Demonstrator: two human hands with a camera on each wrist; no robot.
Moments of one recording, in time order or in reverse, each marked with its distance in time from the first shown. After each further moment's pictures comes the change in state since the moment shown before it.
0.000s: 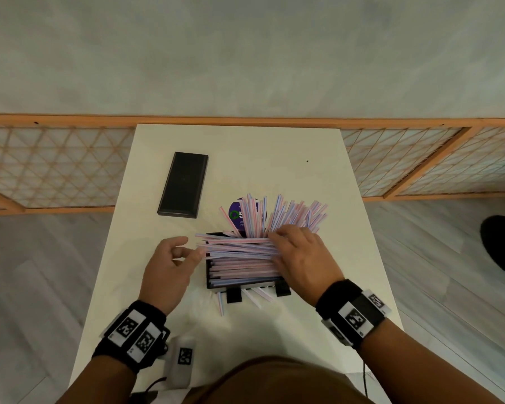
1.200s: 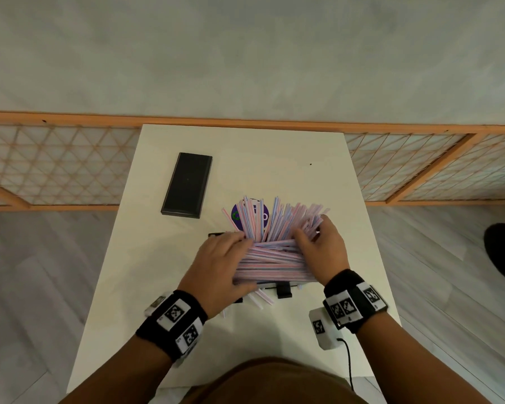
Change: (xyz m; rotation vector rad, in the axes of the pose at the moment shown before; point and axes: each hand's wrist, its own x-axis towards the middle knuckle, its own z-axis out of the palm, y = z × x) left_hand -0.007 0.016 0.045 0.743 -0.296 0.789; right_hand 0.017 0.022 -0.005 0.552 0.133 0.689
